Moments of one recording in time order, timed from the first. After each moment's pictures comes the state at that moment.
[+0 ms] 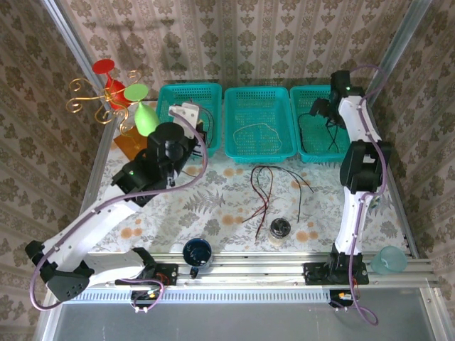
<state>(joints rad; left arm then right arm) -0.86 1.13 1.34 -0.41 -0.49 -0.04 -0.12 2.20 2.12 -0.98 0.07 0.39</state>
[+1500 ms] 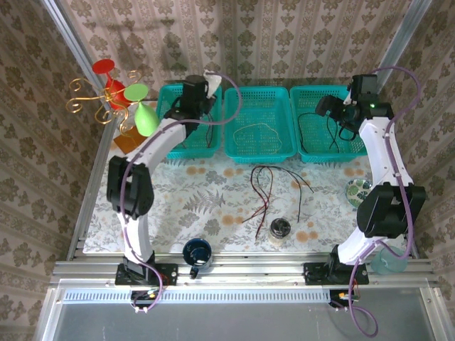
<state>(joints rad) -0.48 1.99 1.76 -0.21 -0.31 0.40 -0.12 1.65 1.65 -0.82 -0.08 0.39</state>
